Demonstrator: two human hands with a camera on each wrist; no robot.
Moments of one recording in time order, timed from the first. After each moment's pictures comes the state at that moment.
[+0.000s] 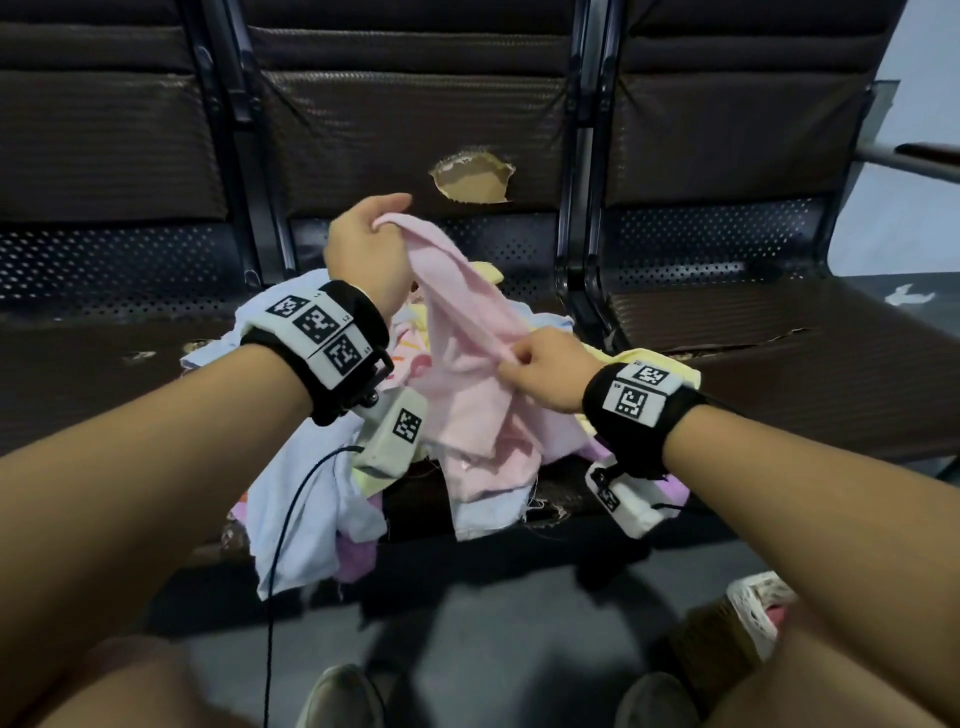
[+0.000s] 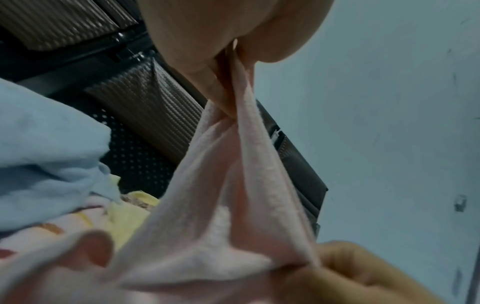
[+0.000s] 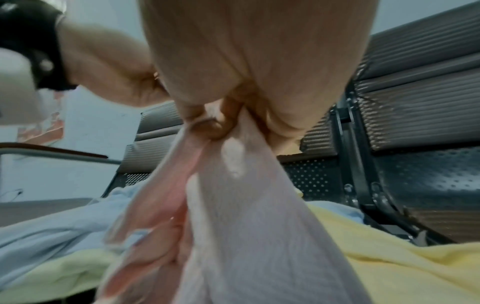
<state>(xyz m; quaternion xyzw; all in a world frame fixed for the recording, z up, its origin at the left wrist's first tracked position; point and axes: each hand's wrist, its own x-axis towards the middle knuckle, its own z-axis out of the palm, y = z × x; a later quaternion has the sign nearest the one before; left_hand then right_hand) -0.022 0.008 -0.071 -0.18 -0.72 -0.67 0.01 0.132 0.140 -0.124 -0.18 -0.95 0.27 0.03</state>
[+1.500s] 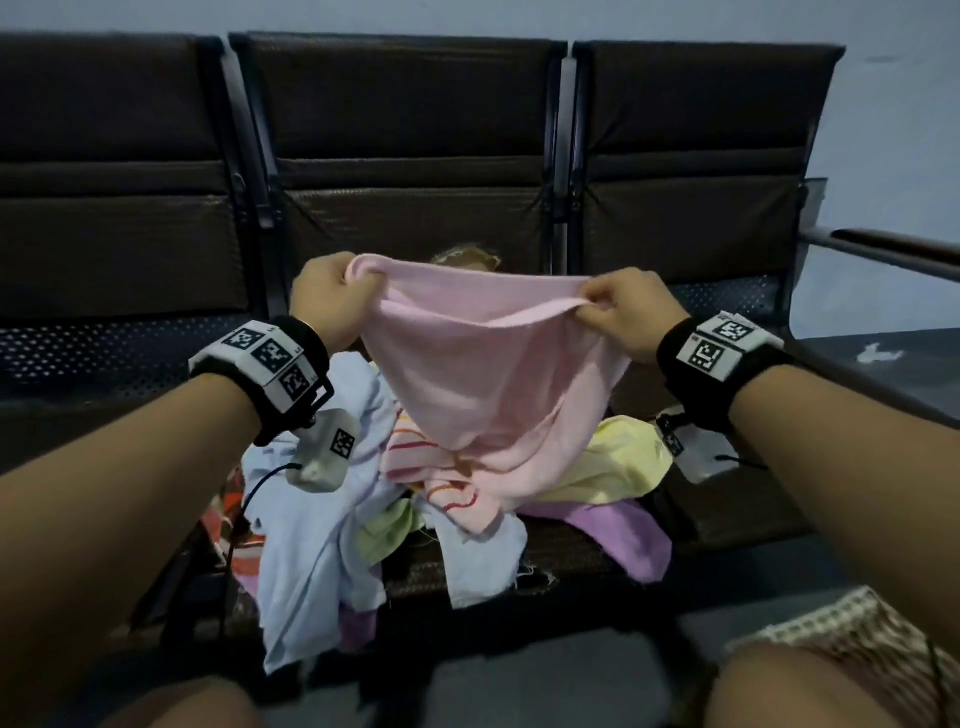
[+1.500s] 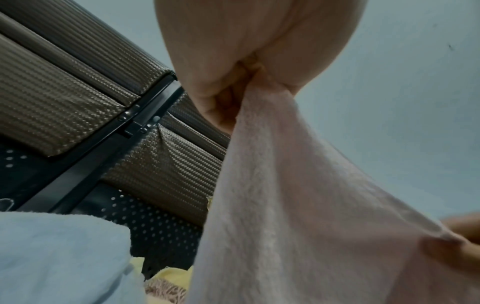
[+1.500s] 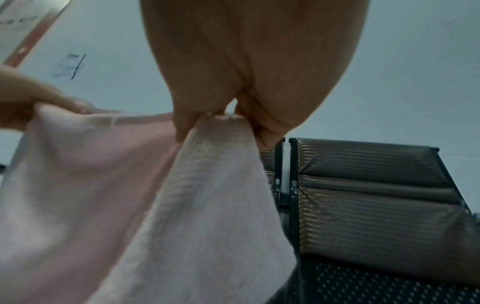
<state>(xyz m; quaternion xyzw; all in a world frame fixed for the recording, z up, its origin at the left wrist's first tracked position) -0.051 -0.025 -0.007 -0.29 -0.79 -0.54 0.06 0.159 0.226 0.000 -0.17 -0.95 0.12 0.22</state>
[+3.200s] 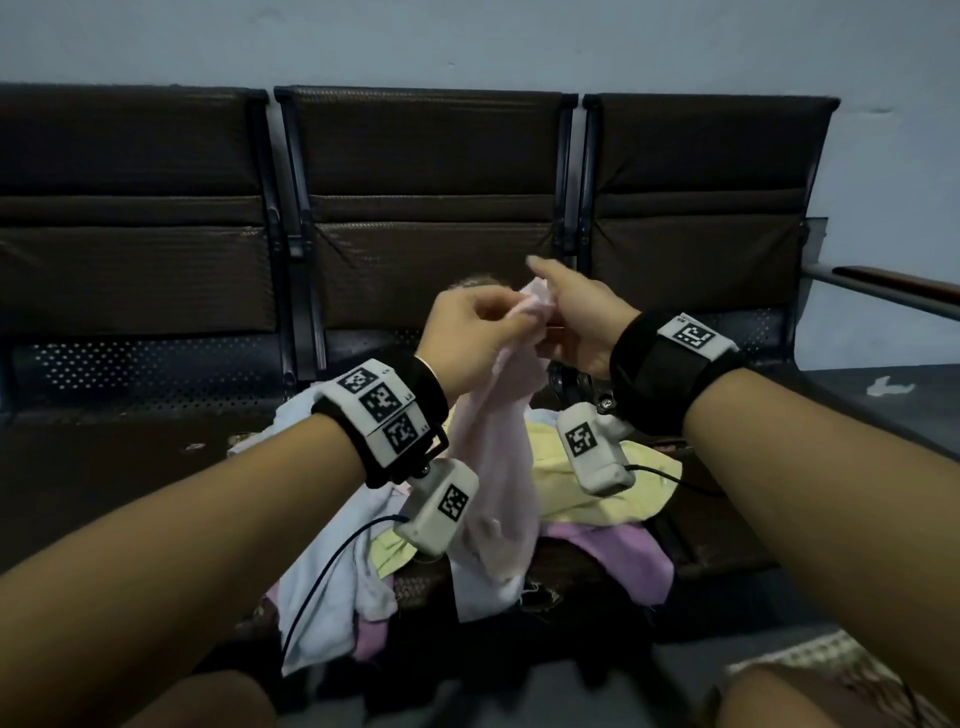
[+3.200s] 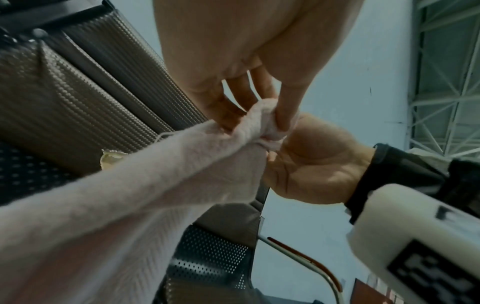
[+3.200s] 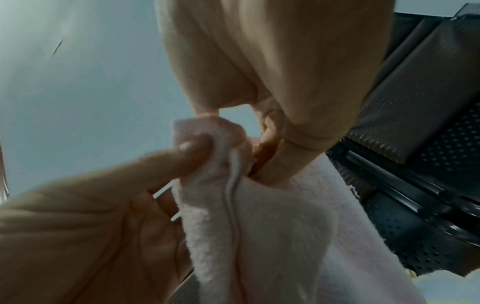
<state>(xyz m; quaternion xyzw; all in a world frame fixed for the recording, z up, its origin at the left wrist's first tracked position) 0.066 0.016 0.022 -0.41 -0.64 -0.64 -0.10 0.135 0.147 0.045 -0.24 -0.67 0.68 0.18</state>
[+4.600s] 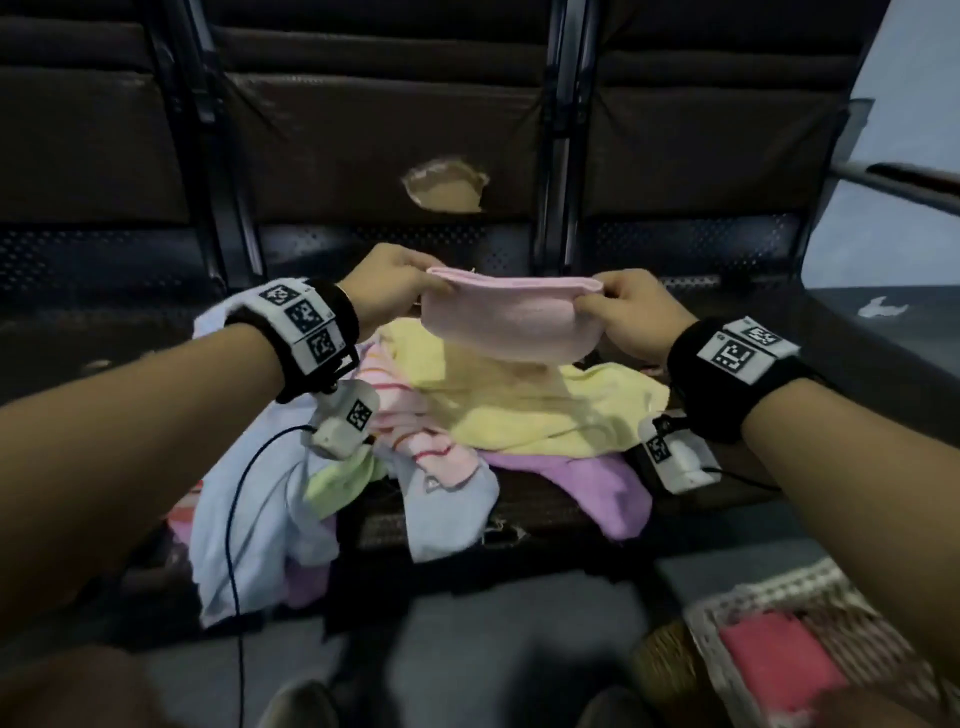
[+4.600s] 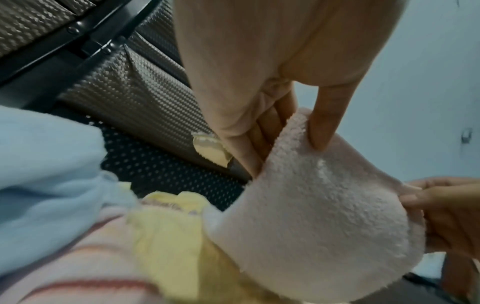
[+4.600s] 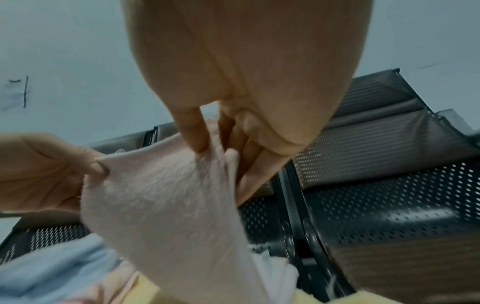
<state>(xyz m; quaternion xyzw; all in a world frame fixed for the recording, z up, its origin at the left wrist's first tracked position) -0.032 0.052 -0.075 -0.33 -0.73 -0.54 -0.26 0.162 0.257 -0.078 -0.25 -0.88 0.38 0.14</state>
